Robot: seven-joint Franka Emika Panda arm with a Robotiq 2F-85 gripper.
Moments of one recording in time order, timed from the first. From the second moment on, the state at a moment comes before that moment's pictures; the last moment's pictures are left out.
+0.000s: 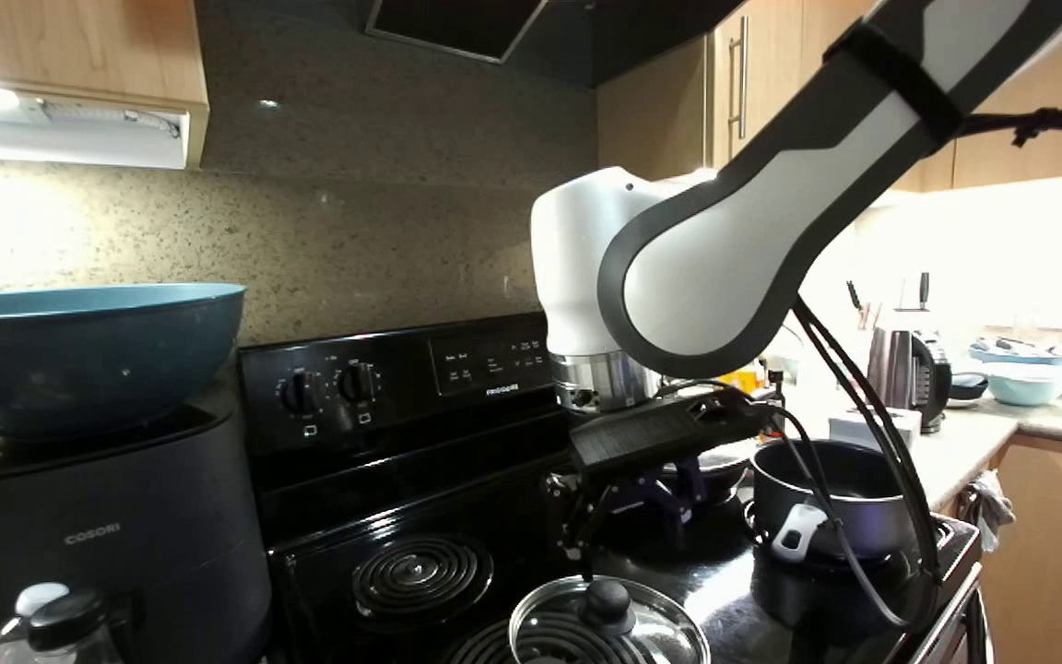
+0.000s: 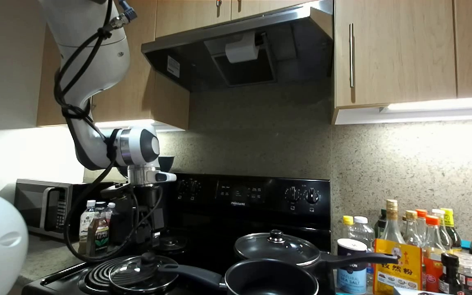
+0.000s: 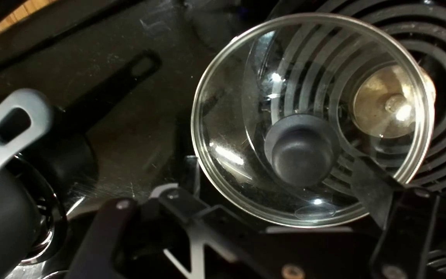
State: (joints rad) arm 0.18 0.01 0.22 -2.32 -0.20 2.27 0.92
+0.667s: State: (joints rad) arm 0.18 0.14 0.21 -2.24 -0.15 2.30 0.83
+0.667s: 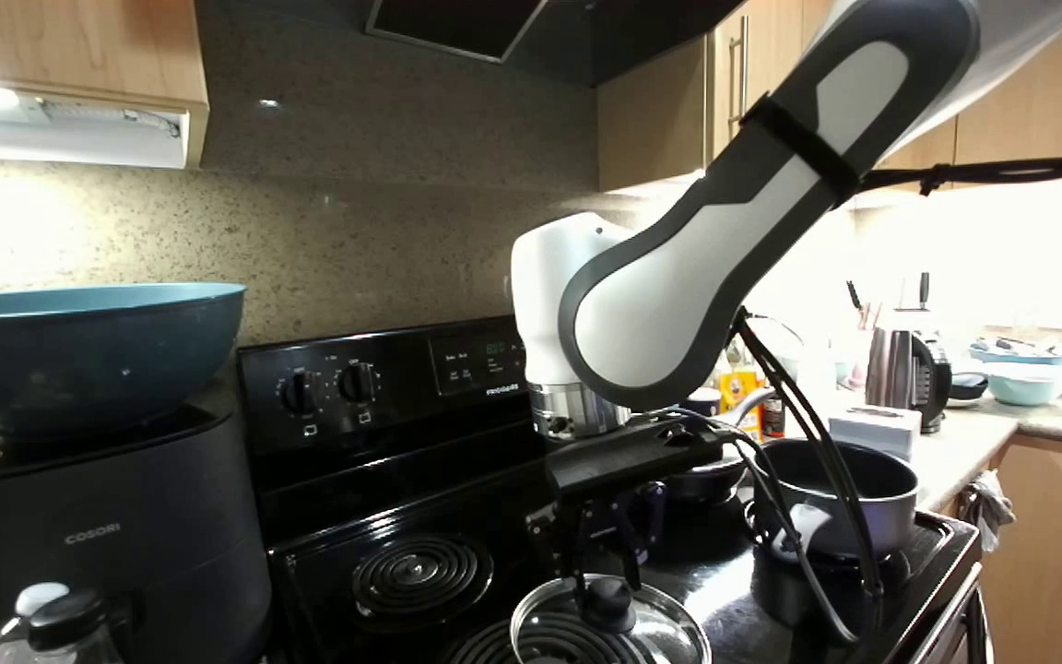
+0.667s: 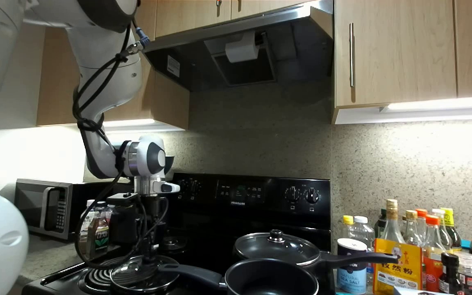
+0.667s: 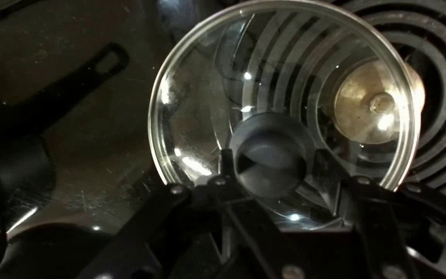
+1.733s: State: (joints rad) arm 0.19 0.19 0.16 -2.21 0.07 2.33 0.68
